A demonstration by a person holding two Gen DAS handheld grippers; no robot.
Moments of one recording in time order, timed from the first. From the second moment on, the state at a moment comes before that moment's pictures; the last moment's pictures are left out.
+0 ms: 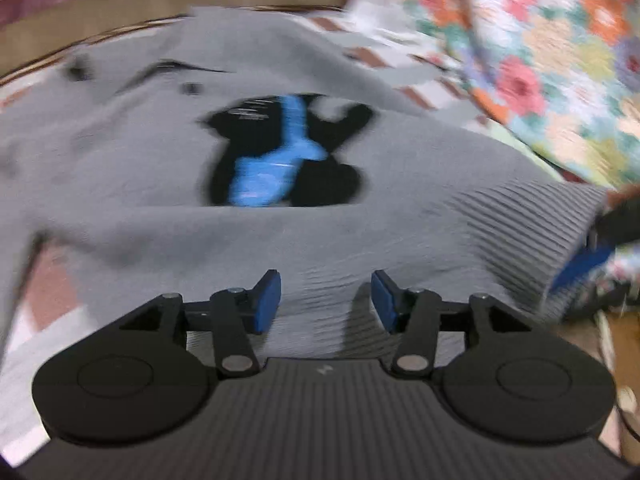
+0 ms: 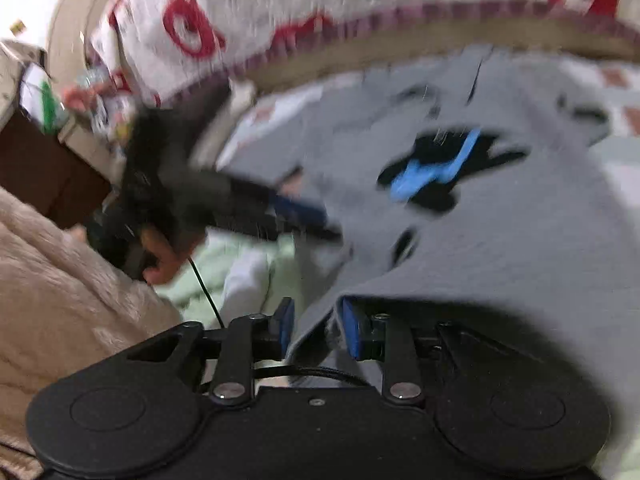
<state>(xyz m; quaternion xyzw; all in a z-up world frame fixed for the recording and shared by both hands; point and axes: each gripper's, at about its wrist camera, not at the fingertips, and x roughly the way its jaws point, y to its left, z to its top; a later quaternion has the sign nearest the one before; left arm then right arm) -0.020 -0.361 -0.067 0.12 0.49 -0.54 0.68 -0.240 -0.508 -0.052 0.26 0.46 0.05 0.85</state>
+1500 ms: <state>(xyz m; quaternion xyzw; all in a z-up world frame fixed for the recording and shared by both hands) 0.024 -0.292 -0.088 0.00 0.54 -0.41 0.73 -0.185 -0.442 -0.089 0.27 0.49 -0.03 0.83</state>
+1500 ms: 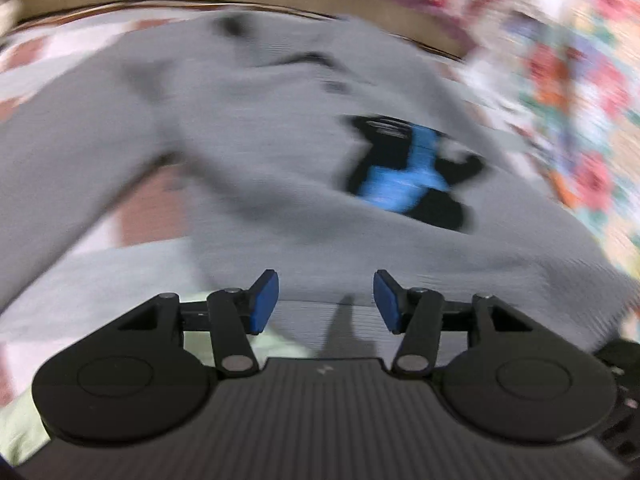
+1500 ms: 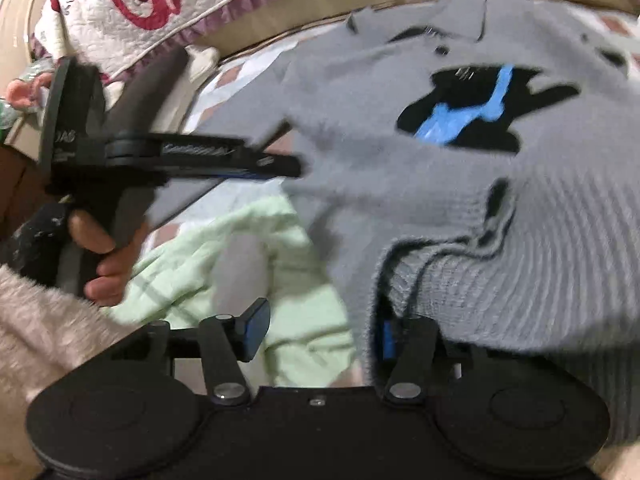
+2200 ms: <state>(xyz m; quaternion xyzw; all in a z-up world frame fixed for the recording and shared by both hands) 0.046 -0.232 -0.108 -0.13 0.56 -0.34 0.74 -0.199 -0.396 -0.085 0.19 0.48 0.06 0.85</state>
